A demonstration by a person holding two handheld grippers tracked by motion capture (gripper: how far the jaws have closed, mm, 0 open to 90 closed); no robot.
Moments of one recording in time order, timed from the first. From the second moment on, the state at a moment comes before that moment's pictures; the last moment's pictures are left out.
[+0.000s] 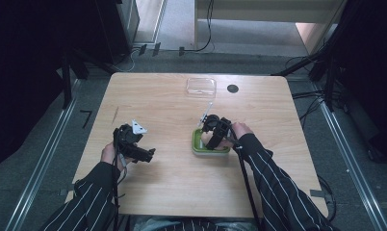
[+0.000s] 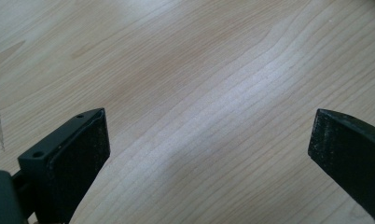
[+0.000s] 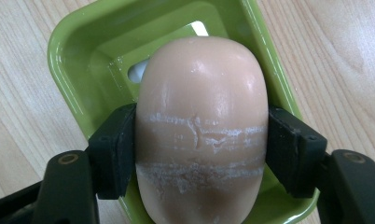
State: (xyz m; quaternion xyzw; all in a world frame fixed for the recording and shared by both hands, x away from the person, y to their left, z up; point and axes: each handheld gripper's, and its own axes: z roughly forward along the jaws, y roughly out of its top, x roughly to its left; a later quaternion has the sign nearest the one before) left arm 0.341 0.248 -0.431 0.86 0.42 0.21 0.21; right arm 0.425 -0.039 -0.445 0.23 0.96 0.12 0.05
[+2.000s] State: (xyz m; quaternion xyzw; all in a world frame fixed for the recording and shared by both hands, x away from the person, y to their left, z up) left arm 0.340 0.247 -0.430 0.86 0.42 0.21 0.21; right arm 0.381 -0.091 -0.389 0.29 0.94 0.18 0.10
